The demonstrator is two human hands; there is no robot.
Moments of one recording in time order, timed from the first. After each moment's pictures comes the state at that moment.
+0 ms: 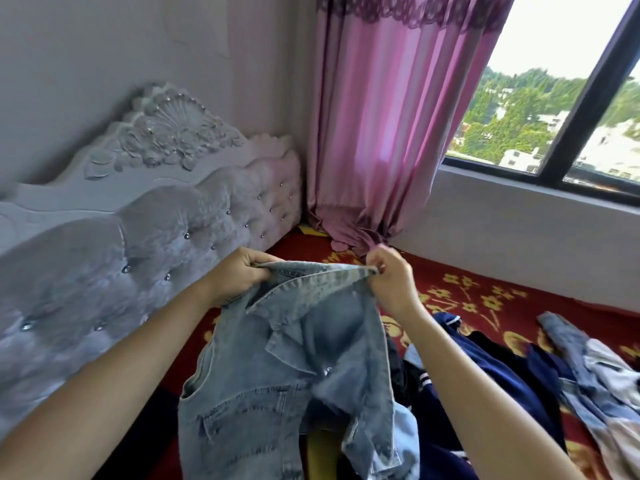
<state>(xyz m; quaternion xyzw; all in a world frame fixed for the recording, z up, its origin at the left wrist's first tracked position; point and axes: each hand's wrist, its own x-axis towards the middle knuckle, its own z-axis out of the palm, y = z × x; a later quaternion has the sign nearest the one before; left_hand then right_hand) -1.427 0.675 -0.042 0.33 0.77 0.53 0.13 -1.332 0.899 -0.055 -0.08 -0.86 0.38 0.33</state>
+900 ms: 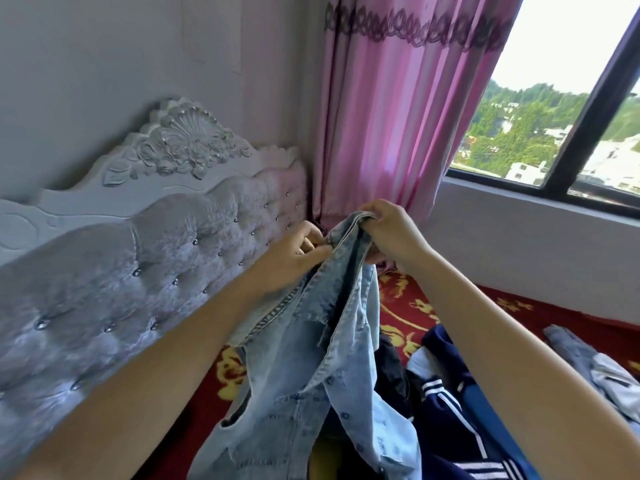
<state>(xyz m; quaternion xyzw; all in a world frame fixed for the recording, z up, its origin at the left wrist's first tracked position) -1.387 0.711 -0.003 0.37 0.79 0.49 0.05 -1.330 0.873 0.047 -0.13 -0.87 0.45 0.19</state>
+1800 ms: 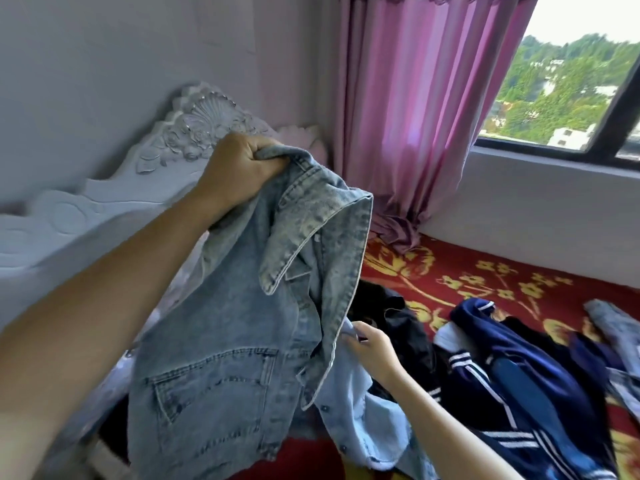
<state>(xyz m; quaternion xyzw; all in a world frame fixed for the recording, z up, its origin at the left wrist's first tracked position) -1.397 0.651 0.066 0.37 0.79 0.45 -0.22 -1.290 0.856 -0.193 -0.10 -0.87 0.48 0.11</state>
